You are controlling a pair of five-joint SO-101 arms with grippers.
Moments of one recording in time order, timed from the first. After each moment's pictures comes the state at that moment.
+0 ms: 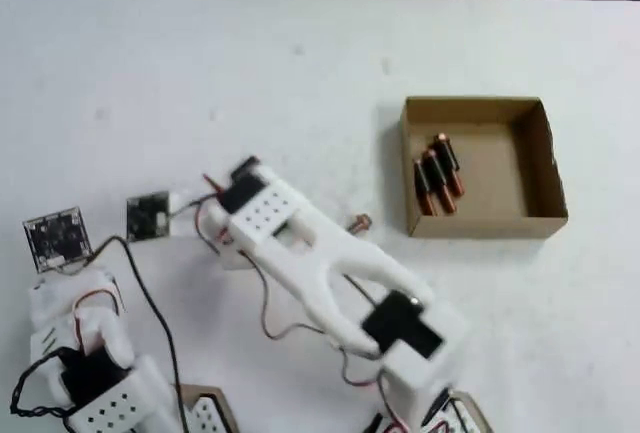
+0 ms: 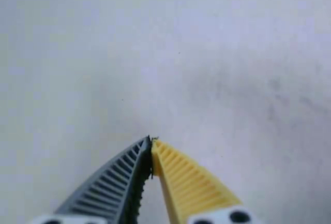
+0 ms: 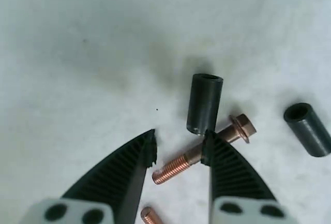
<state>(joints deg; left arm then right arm) -41.9 -104.0 94.7 58.2 -13.3 -50.6 15.4 4.0 67.4 52.4</state>
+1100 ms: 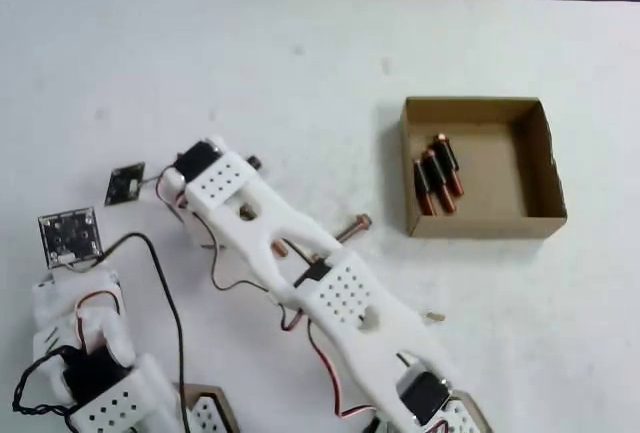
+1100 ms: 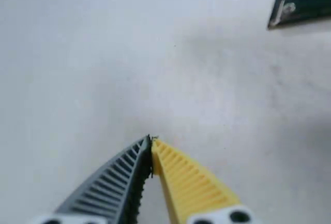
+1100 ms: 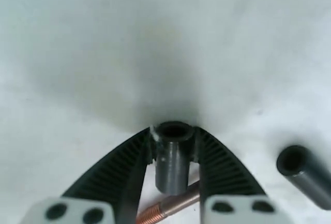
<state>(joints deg) -42.0 -104.0 95.8 58.2 -18.3 -50.3 56.6 -52.7 92.1 45.3</state>
